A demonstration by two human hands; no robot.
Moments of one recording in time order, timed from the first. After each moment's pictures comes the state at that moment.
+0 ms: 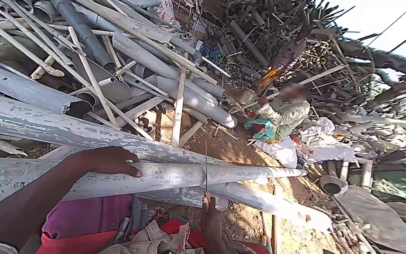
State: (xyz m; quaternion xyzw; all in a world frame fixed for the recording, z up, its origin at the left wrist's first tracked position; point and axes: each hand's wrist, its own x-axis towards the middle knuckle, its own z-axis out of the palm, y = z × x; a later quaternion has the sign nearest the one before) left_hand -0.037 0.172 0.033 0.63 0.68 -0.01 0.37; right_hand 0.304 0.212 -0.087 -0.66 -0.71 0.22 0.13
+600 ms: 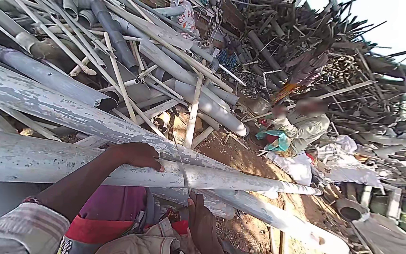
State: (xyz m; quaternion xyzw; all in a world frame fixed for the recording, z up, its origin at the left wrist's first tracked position) left_hand -0.028 0.167 0.041 0.62 0.69 -0.02 0.37; right_hand 0.246 0.167 -0.045 -0.53 -0.82 0.21 0.07
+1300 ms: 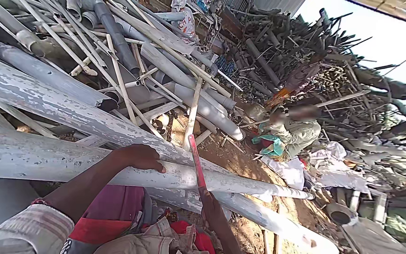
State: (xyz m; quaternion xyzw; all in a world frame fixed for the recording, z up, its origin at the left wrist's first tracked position) left_hand -0.027 0.164 0.038 0.62 0.69 -0.02 0.36; right_hand 0.277 0.218 -0.044 -0.54 -0.70 0.47 0.10
